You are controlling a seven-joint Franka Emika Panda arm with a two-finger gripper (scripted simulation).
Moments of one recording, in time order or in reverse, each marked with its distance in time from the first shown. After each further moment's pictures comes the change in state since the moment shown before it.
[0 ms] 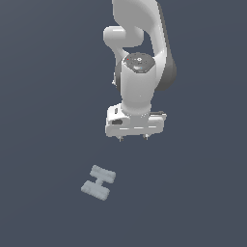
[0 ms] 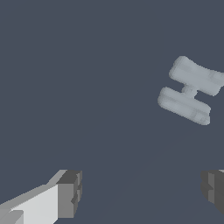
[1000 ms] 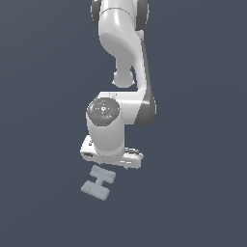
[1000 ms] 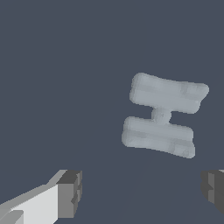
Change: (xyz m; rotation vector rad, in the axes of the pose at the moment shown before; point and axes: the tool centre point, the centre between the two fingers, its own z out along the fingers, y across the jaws) arm 0.072 0.084 0.063 -0.003 -0.039 0.241
